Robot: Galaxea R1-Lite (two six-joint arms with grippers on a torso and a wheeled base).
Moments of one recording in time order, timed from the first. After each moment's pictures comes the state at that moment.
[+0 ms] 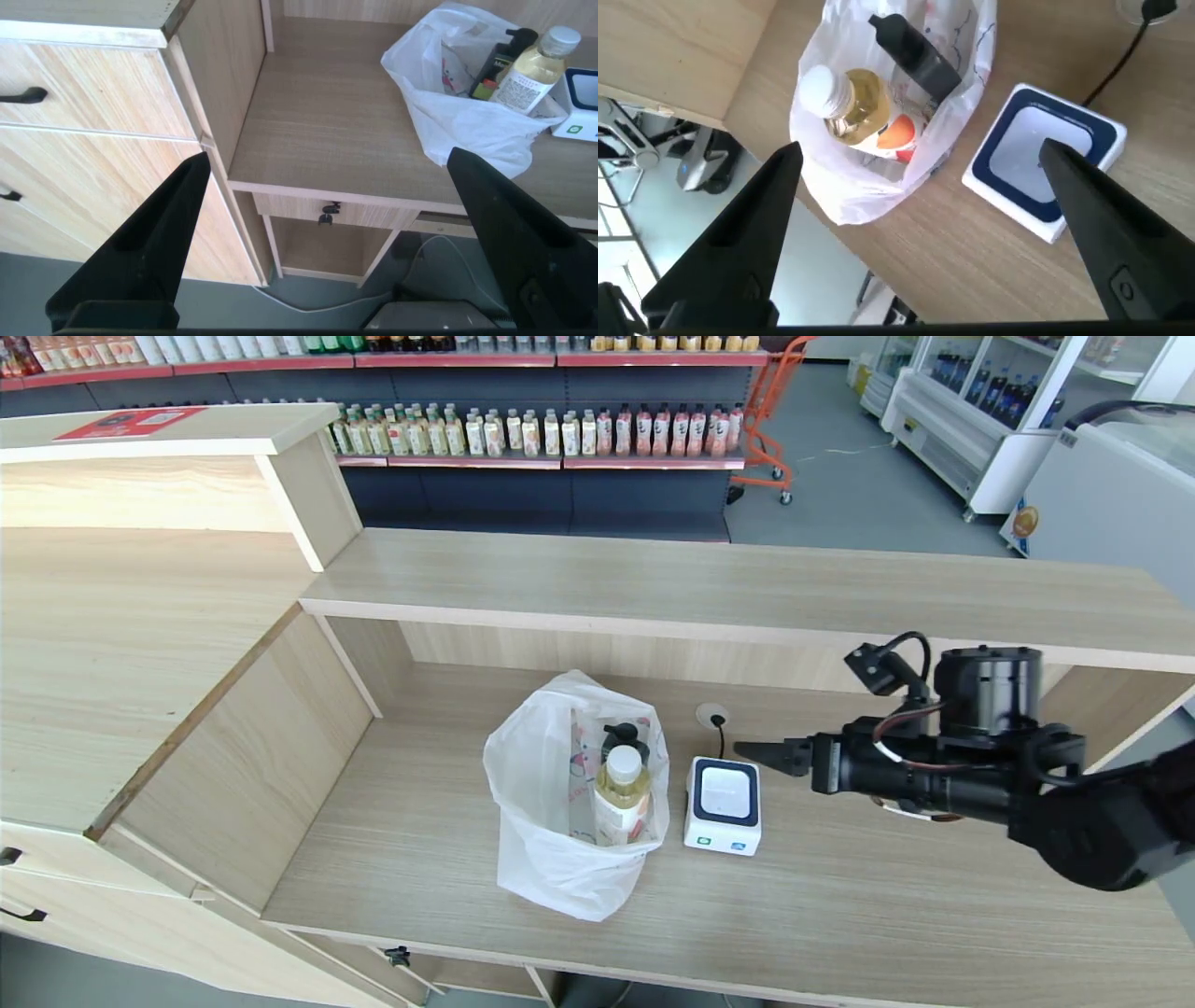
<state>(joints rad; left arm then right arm) 0.00 0.00 0.00 0.00 0.00 0.01 0.27 1.79 -0.73 -0.74 0.45 0.18</state>
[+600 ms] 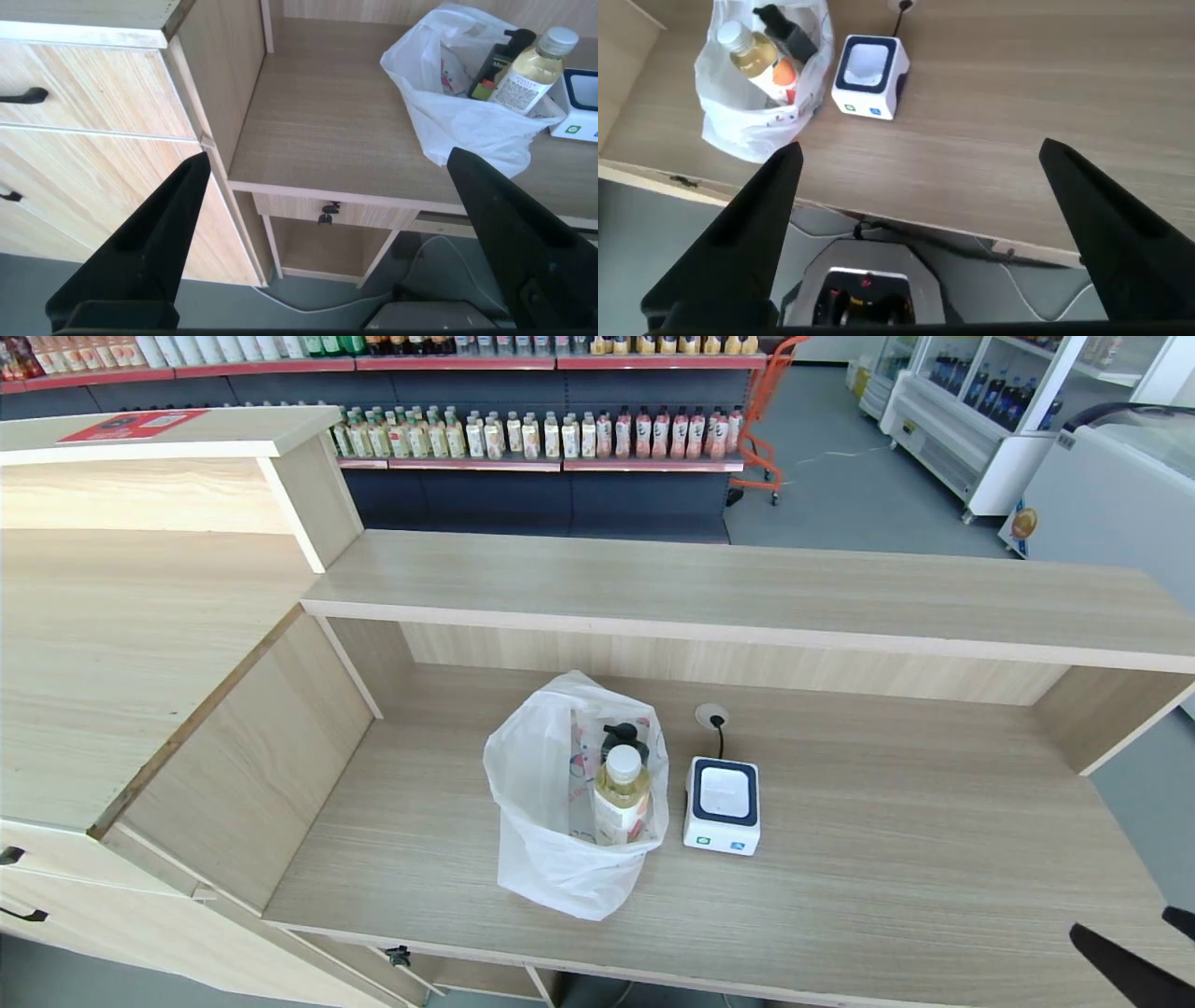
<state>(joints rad) 0.00 0.00 0.00 0.00 0.00 0.01 0.06 0.63 -0.12 -0.33 0.14 0.11</state>
